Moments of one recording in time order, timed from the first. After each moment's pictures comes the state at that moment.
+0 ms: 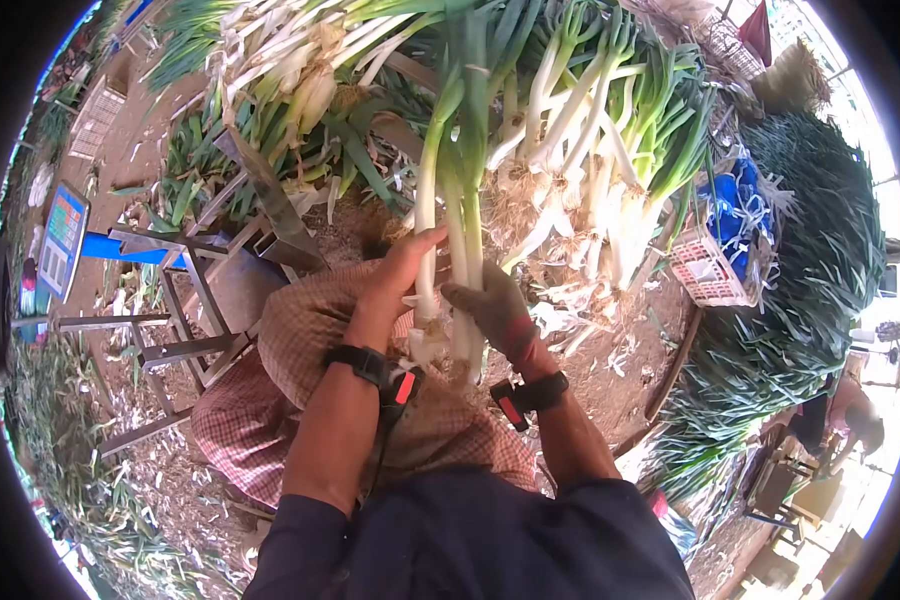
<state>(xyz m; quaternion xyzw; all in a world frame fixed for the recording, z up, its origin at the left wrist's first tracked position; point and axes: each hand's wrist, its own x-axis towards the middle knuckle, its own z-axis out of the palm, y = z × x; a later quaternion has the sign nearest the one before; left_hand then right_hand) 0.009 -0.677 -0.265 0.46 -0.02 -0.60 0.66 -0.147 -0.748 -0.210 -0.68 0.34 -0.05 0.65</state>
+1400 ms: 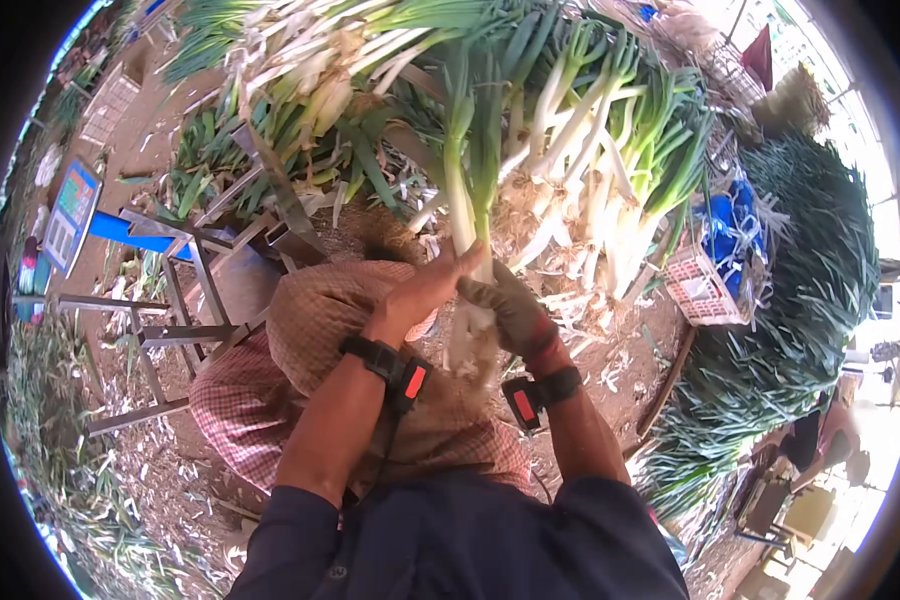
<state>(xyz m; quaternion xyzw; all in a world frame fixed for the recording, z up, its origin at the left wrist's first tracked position) -0.022 -0.676 -0.250 0.55 -0.23 -0.56 0.57 -0.174 -0.764 -0.221 -0.62 0.21 -0.04 0.76</state>
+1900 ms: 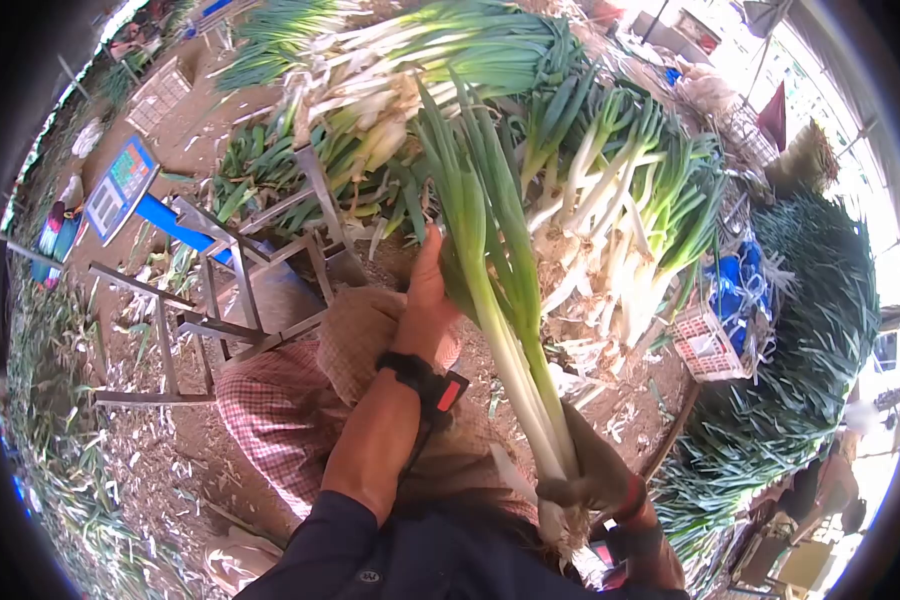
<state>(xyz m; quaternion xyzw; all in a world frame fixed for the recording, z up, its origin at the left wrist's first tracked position) 0.009 -0.660 -0.210 0.10 -0.10 -0.51 0.85 -0.290 -0.699 -0.065 -0.71 0.26 0.09 0.64</state>
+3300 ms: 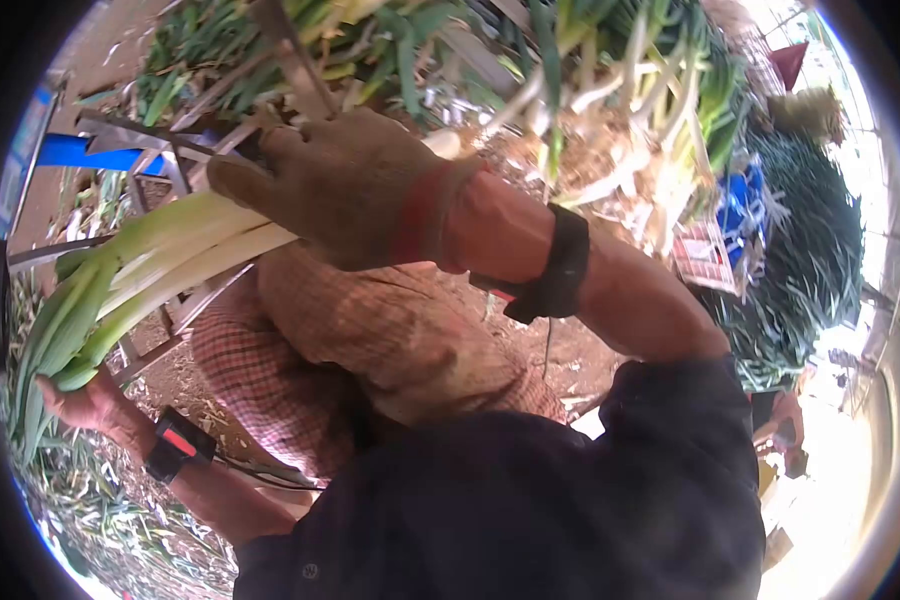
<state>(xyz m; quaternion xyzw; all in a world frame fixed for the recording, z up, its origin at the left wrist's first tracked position) 0.192 -0.163 -0.154 0.20 -0.10 -0.12 0.97 0.055 -0.621 -0.118 -0.96 -0.21 -0.07 0.18</state>
